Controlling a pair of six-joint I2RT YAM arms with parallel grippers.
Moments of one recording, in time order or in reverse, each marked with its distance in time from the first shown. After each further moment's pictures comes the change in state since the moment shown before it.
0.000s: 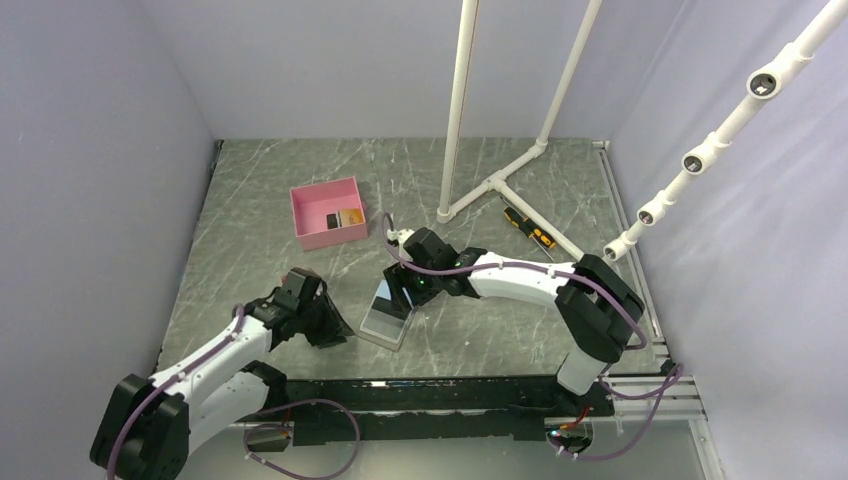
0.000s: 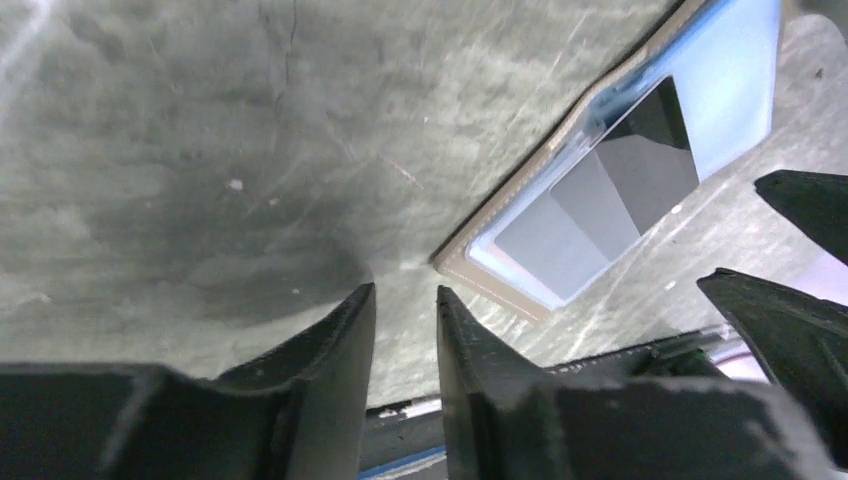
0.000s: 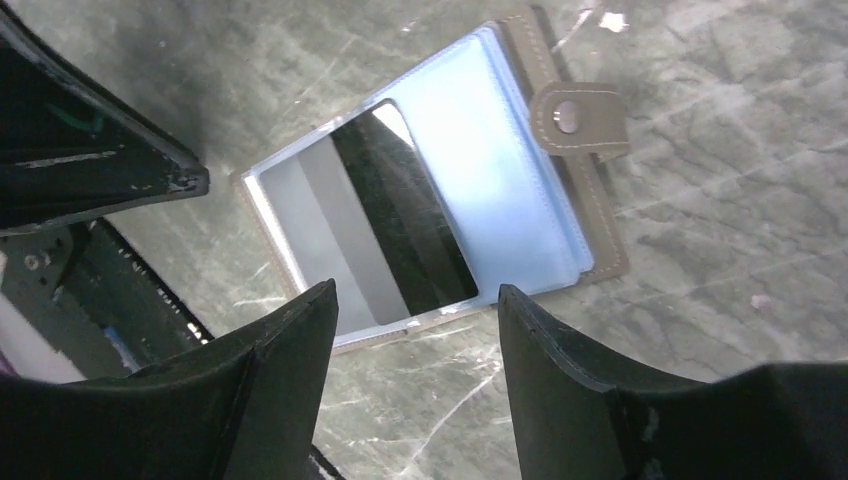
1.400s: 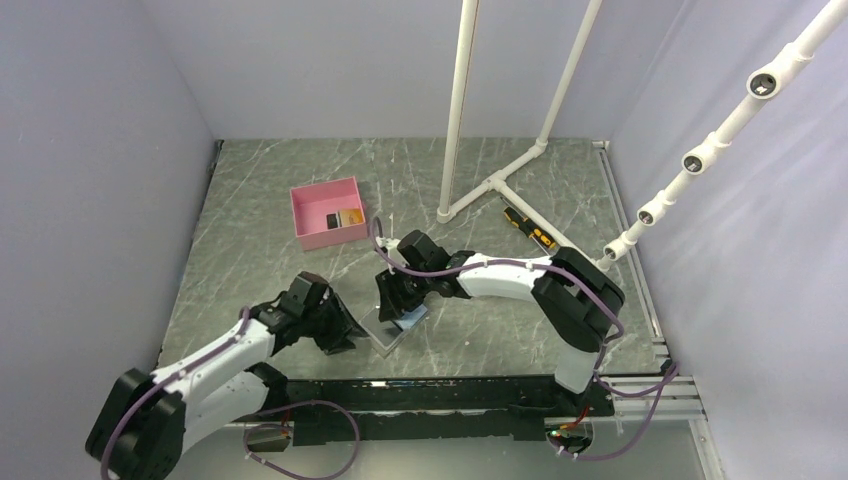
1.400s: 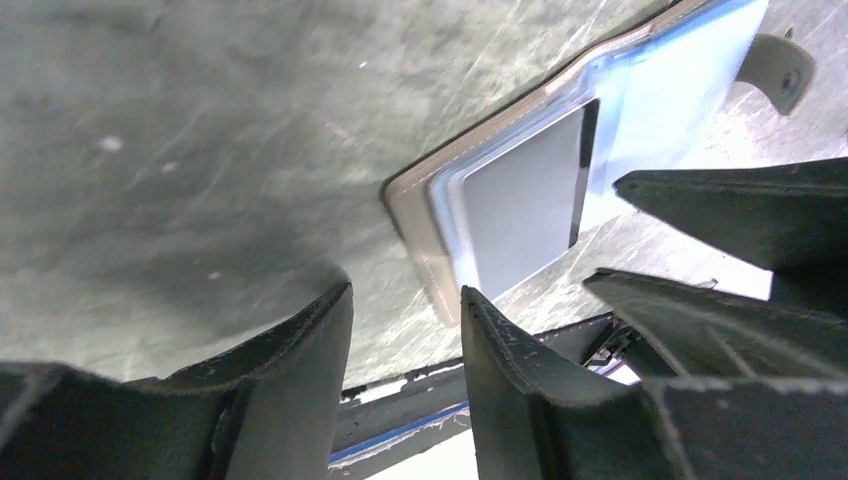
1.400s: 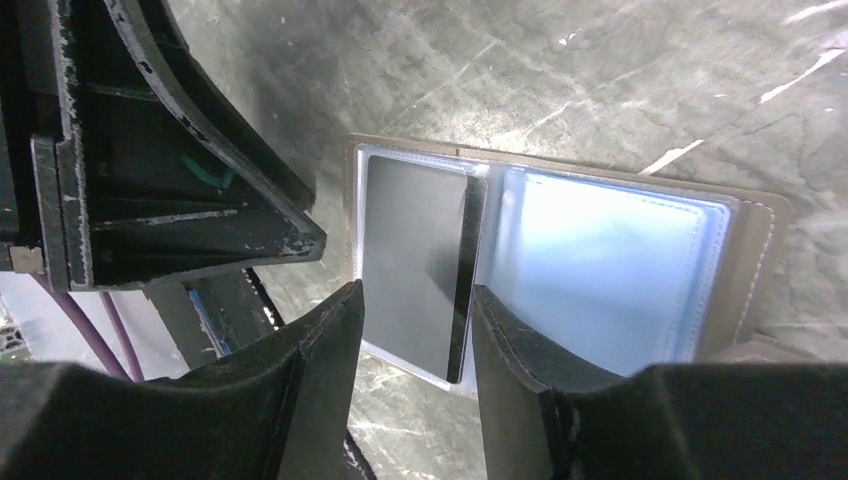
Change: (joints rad) left arm -0.078 0.034 -0.027 0.098 0.077 -0.130; right arm 0.000 0.117 0.000 0.151 -0.274 0.015
